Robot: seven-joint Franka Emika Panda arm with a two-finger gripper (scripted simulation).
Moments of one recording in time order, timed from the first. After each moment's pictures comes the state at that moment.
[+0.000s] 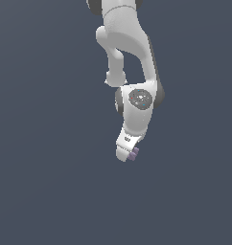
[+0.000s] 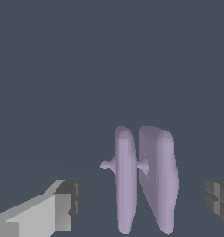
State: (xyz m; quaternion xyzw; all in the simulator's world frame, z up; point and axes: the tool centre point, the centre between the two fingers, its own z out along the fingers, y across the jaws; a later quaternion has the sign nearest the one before) arm 0.031 0.069 0.090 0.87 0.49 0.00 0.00
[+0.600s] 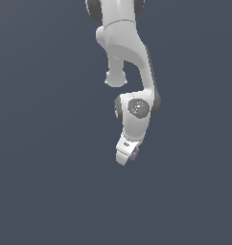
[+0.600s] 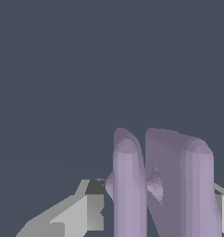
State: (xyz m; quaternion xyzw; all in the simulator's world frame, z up) arm 0.032 0.069 0.054 0.87 0.49 0.00 0.00
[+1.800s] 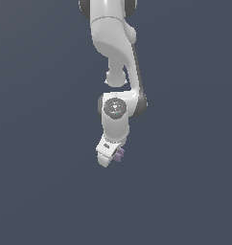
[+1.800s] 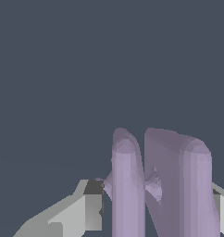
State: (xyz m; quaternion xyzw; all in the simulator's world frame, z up) arm 0.044 -0.002 0.066 0.87 0.49 0.00 0.00
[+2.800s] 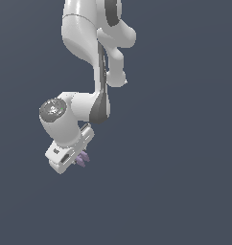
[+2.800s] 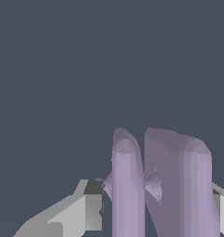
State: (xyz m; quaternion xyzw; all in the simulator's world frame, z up) arm 0.077 -0.161 0.093 0.87 0.49 0.00 0.00
